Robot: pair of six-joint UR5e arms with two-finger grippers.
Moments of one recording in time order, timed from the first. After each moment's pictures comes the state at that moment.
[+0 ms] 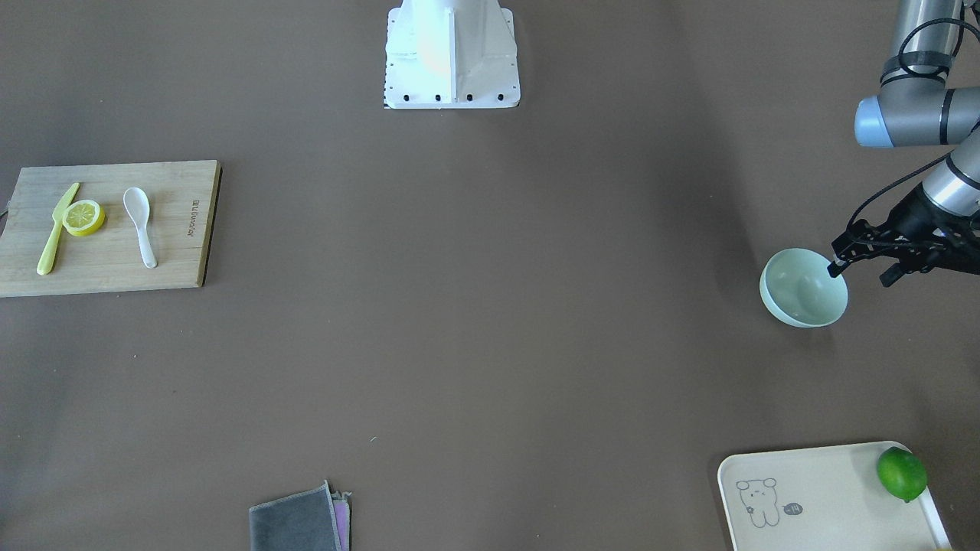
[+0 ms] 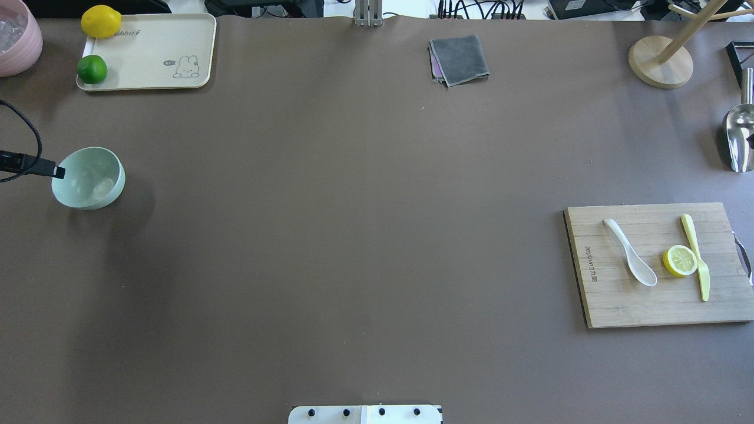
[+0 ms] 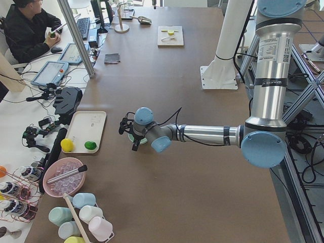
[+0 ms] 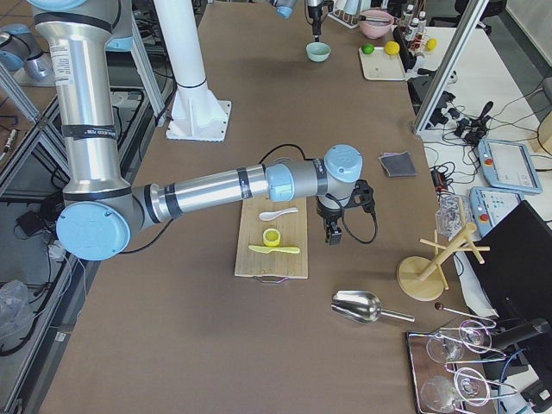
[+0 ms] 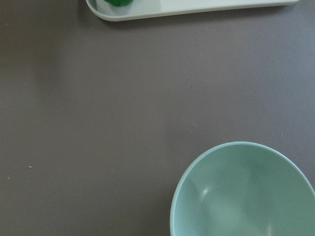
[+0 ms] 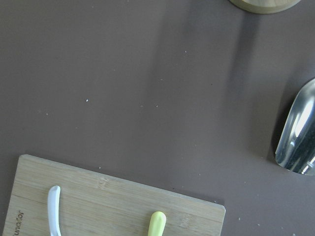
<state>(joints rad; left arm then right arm) -1.10 -1.61 -1.44 -2.44 -2.21 -0.69 1.40 -1.49 1.74 -1.60 2.42 0.02</state>
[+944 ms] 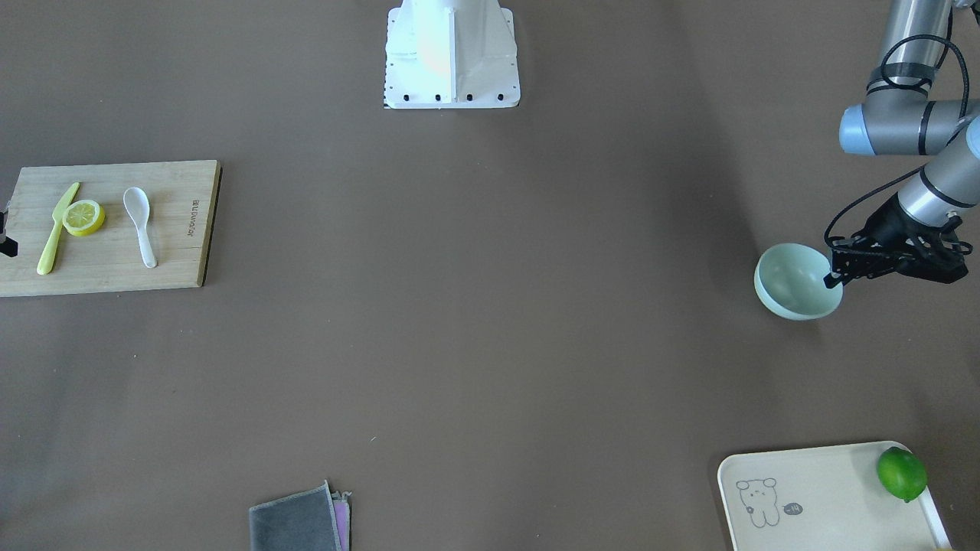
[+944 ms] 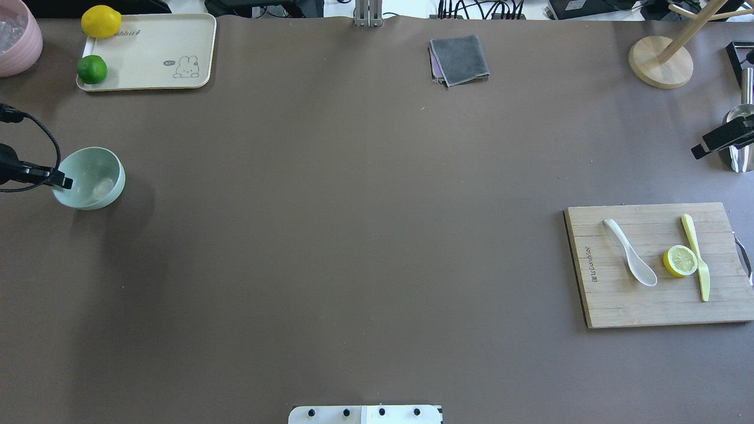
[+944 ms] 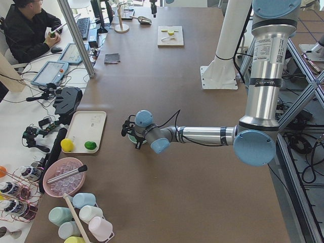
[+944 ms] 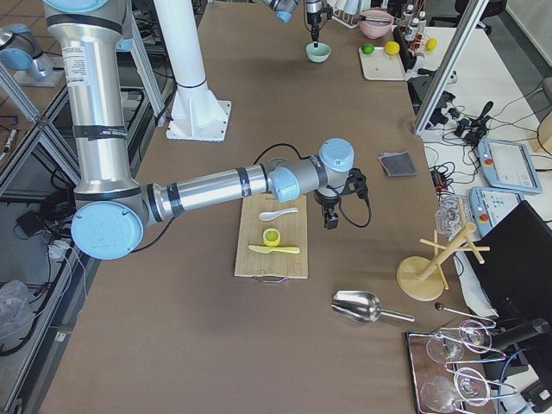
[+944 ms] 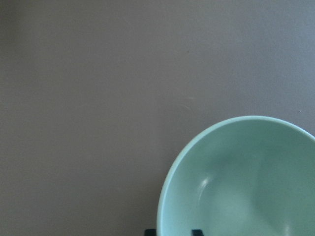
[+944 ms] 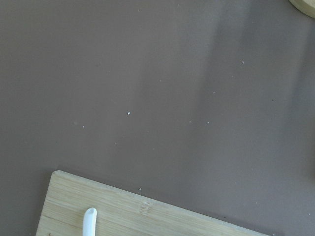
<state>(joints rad) -1.07 -1.62 -1.42 -2.44 -2.22 -0.70 1.28 -1.49 1.74 -1.42 2.42 0.20</state>
